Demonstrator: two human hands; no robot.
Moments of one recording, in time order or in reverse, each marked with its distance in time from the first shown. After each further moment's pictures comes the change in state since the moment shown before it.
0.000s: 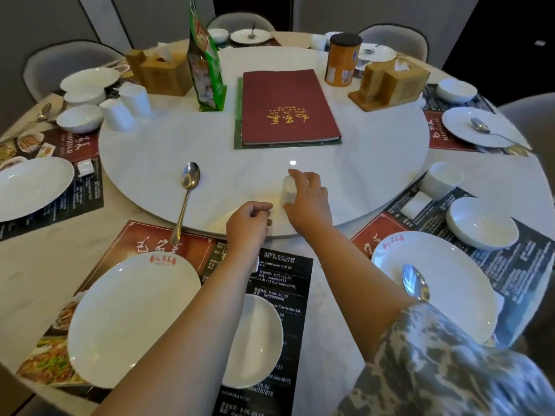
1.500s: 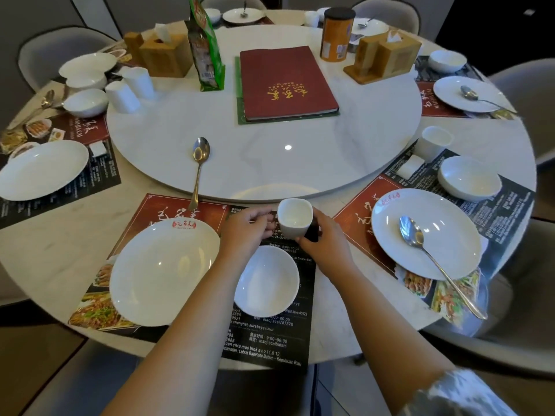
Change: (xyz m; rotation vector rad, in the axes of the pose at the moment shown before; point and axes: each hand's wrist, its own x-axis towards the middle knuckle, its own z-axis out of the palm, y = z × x) left_hand -0.070 -0.031 -0.062 0.005 -0.206 0.000; right_hand -0.154 0.011 0.006 0.378 -0.018 0.138
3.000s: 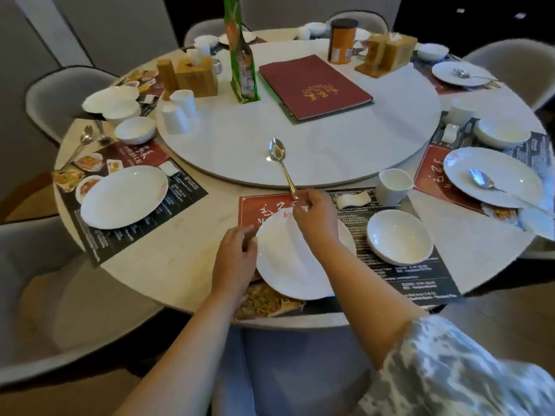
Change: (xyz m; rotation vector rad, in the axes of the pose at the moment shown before) left_hand 0.024 -0.094 -0.280 0.544 -0.047 0.378; right_hand -0.014 -0.171 0.229 0.058 0.347 0.161
